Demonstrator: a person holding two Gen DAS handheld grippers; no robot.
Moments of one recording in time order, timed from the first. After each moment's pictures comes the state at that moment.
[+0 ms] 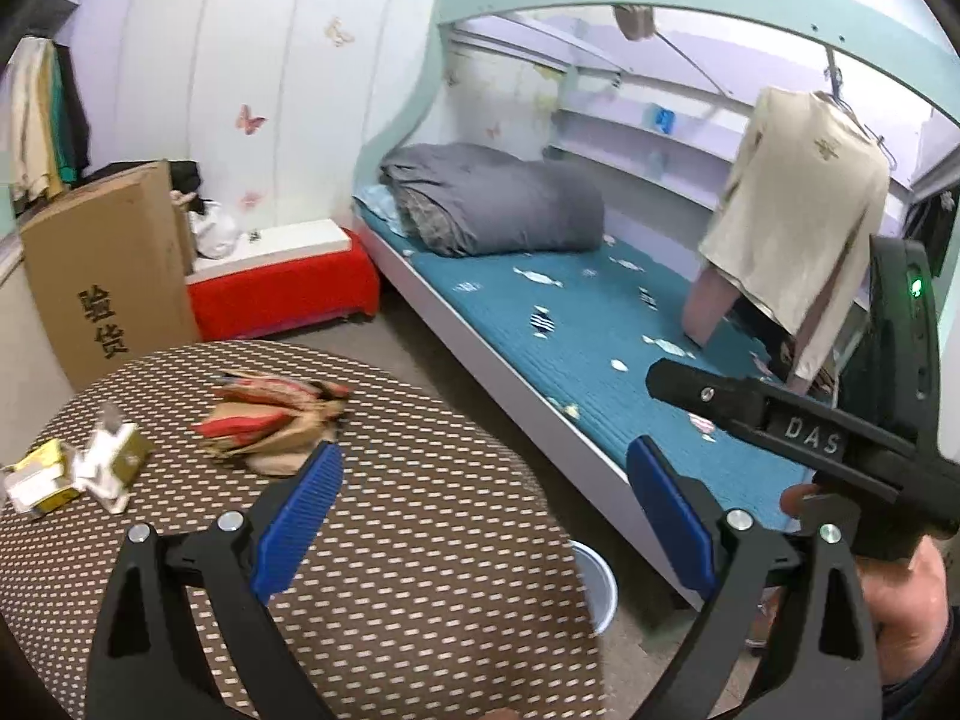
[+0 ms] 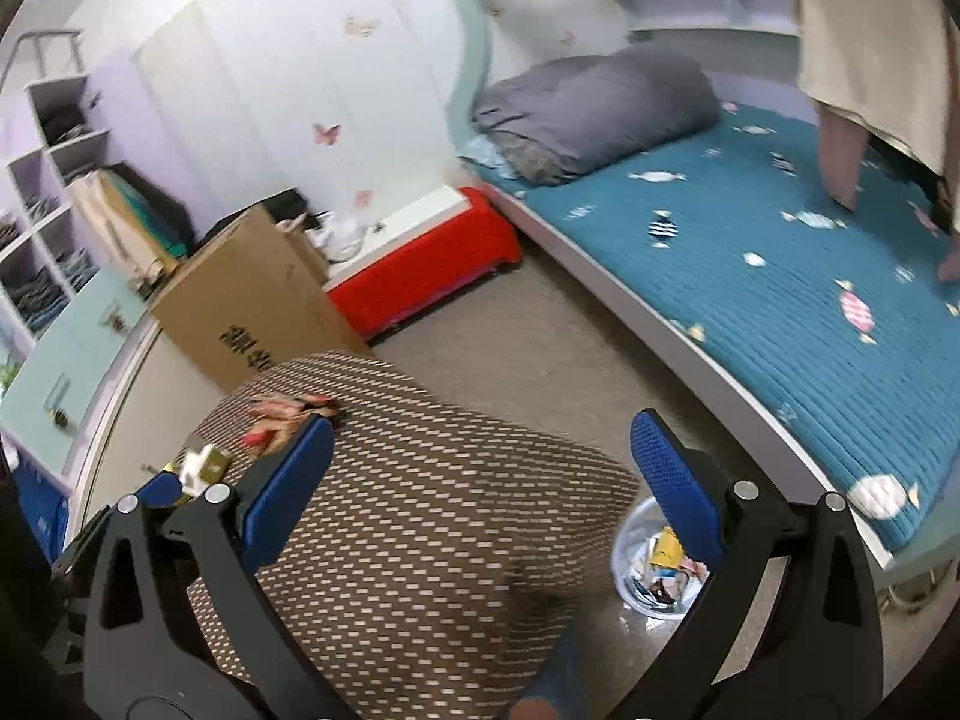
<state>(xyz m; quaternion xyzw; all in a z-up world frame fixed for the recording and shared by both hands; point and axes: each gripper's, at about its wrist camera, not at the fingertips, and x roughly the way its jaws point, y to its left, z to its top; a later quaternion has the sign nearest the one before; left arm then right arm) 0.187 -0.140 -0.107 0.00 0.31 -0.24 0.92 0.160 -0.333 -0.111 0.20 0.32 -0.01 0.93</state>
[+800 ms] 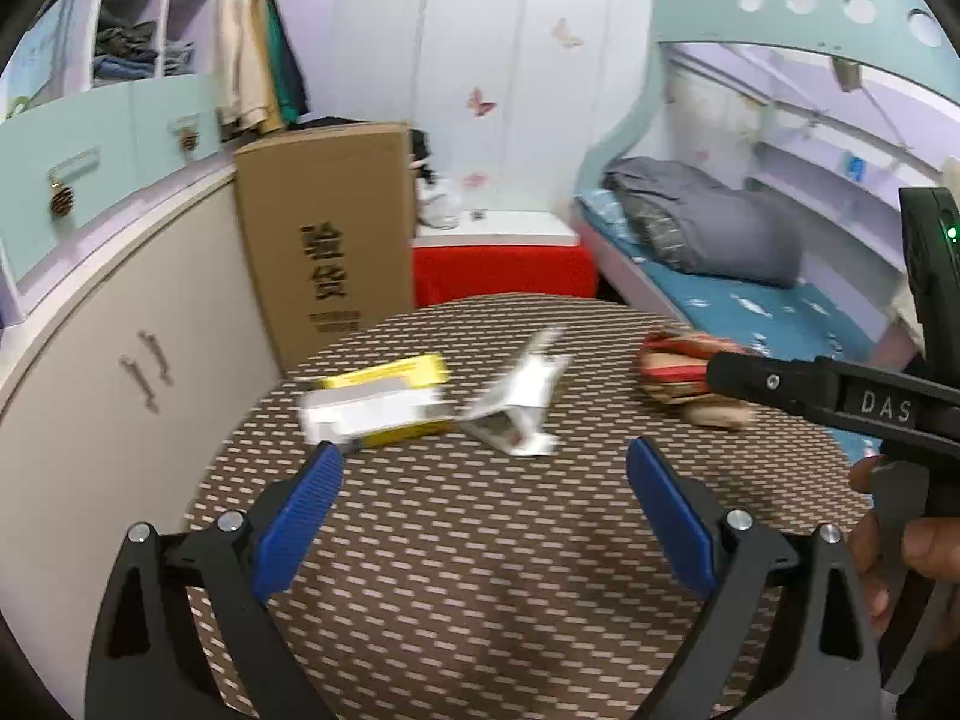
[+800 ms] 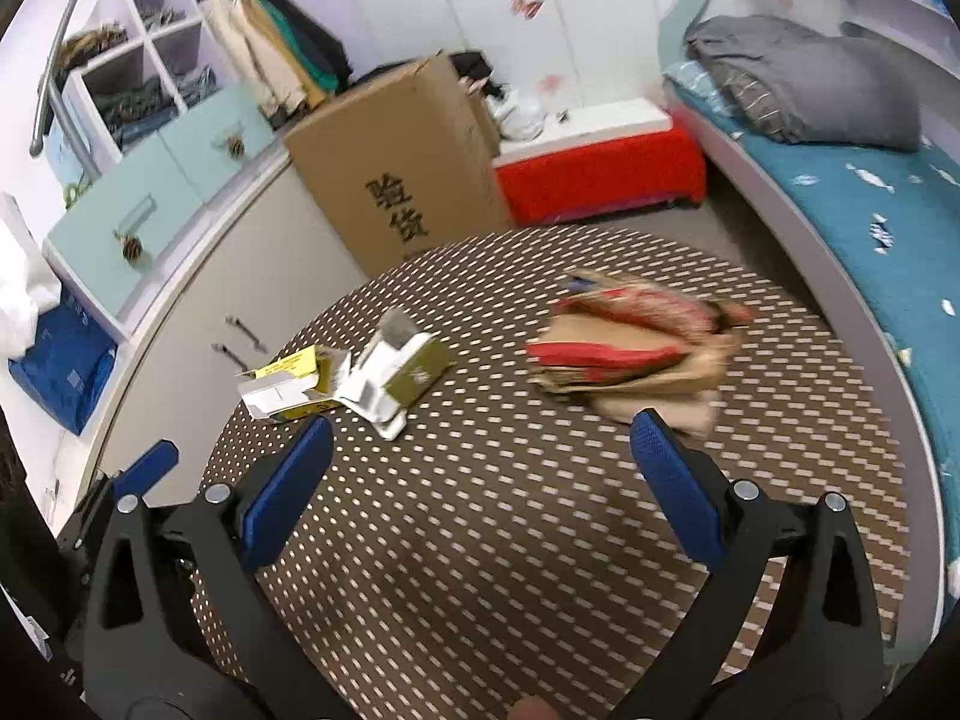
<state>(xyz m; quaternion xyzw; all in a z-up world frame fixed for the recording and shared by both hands) 0.212 0.119 -0.154 -0.02 0.32 -0.02 0.95 0.269 -0.076 -0.151 0.11 0.41 0.17 0.89</state>
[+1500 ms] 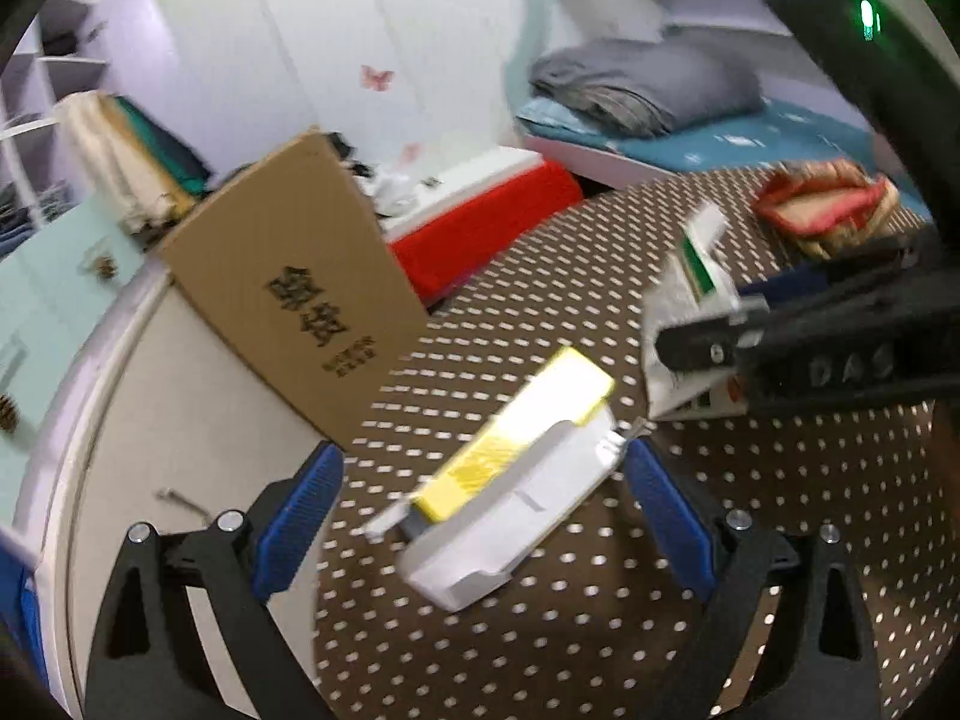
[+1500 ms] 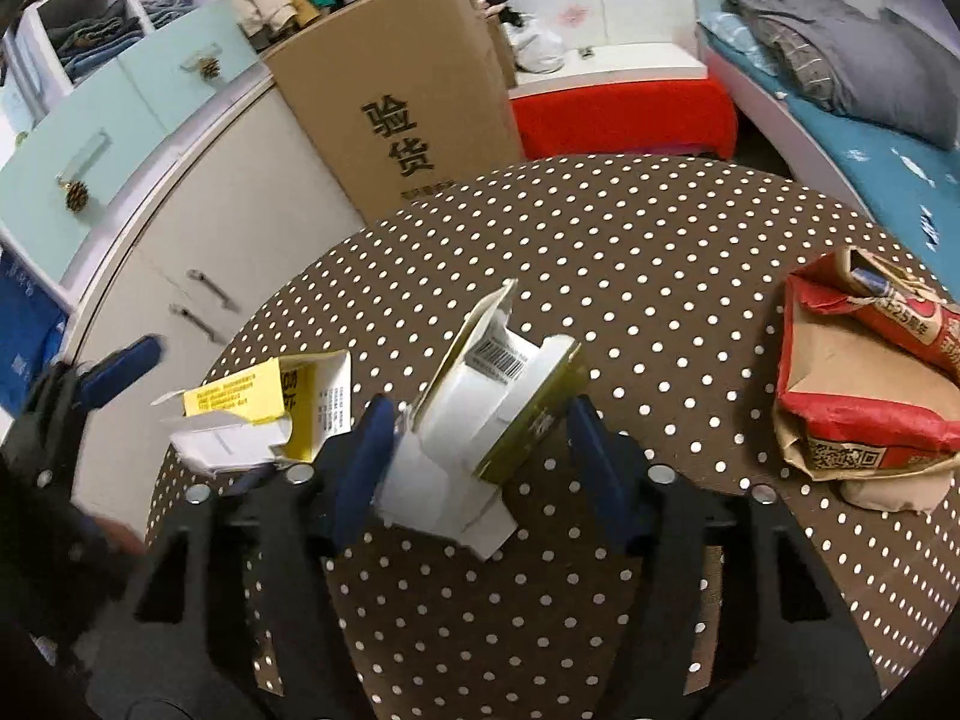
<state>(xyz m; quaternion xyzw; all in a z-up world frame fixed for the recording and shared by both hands) 0.321 0.154 -0.210 0.22 0.36 -0.10 0.90 0.343 0.009 -0.213 0.09 0.46 0.17 0.87</state>
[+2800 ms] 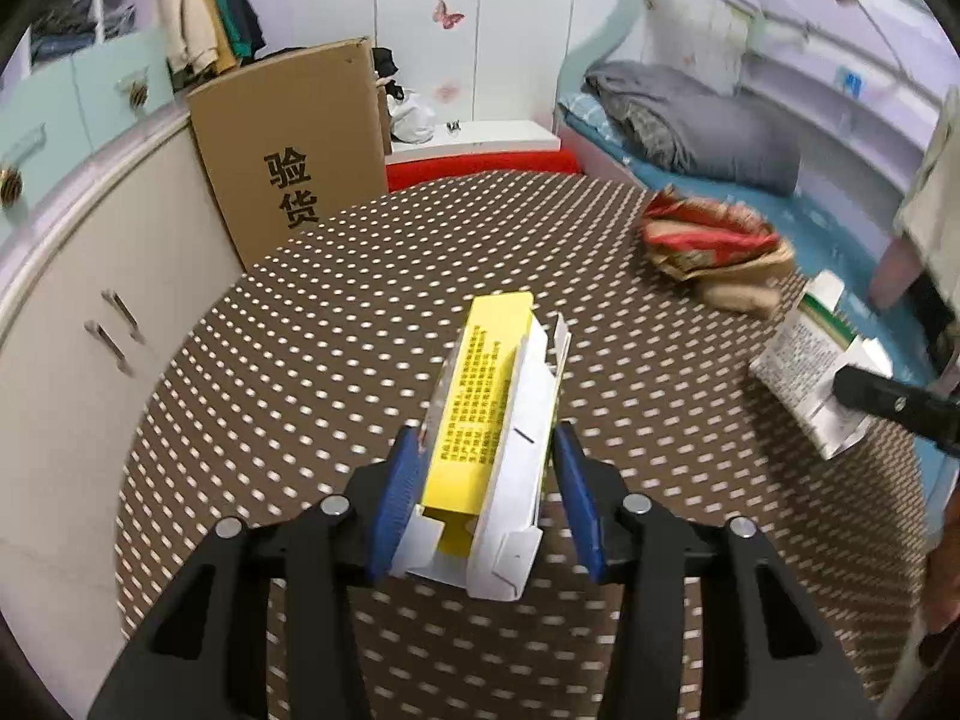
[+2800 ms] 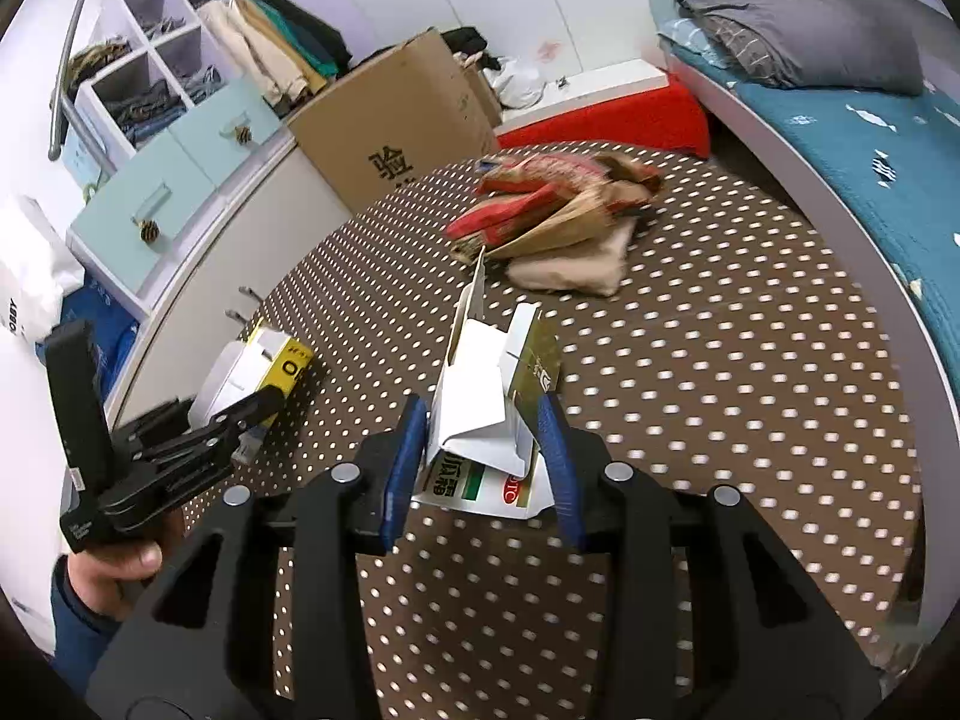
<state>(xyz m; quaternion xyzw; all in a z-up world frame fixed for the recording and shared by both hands) 0.225 0.092 -0.203 0.01 0.42 -0.06 0.91 0.204 -0.175 -0.191 0.16 0.41 0.19 0.88</state>
